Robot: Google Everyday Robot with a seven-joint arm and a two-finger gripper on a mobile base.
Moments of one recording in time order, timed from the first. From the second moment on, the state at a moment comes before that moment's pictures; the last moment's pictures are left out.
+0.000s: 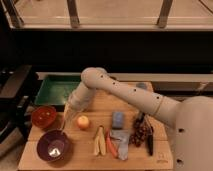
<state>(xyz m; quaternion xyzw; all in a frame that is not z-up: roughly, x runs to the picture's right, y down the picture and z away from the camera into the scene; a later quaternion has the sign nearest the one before) -0.175 0.131 0.709 -0.07 -0.54 -0.58 0.61</state>
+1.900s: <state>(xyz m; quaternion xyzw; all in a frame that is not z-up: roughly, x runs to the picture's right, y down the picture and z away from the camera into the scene) -0.262 0.253 0.703 -0.07 -0.69 -0.46 0.56</state>
